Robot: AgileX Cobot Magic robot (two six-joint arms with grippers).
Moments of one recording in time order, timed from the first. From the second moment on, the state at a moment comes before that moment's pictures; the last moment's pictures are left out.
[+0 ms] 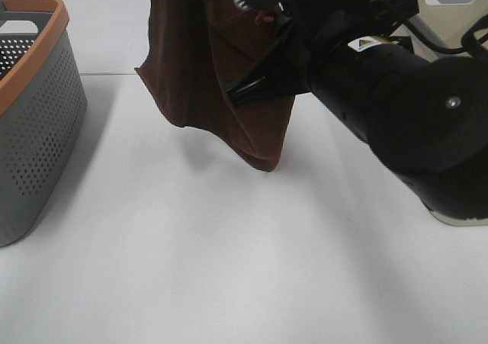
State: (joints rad) left arm -0.61 1.81 -2.05 0.22 0.75 -0.06; right arm 1.00 1.52 -0.75 1.10 -0.93 -1.20
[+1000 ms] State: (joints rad) left arm -0.35 1.84 -2.05 0.06 1.03 -0.06; right arm 0.36 1.56 -1.20 1.03 0.27 -1.09
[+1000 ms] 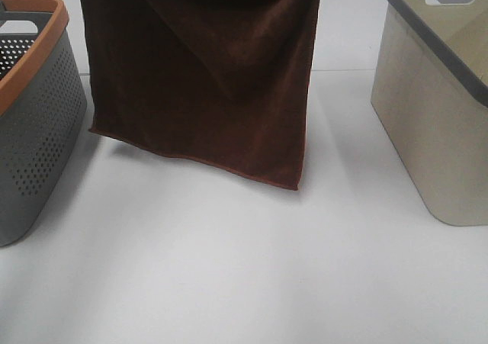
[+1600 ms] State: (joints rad) left arm -0.35 1.87 -2.05 0.06 1.01 -0.05; right arm 0.35 1.66 -1.41 0.05 0.42 -0.15
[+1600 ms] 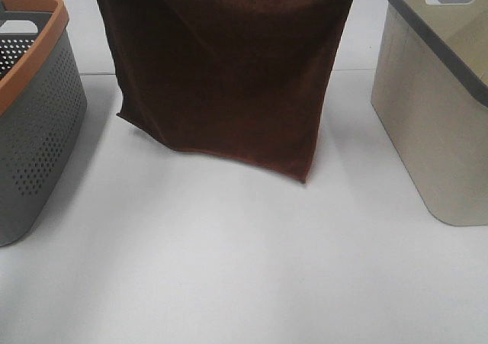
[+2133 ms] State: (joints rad) left arm -0.35 1.98 -2.05 0.18 0.59 -0.04; right arm 0.35 1.81 -1.44 -0.08 -0.05 -0.11
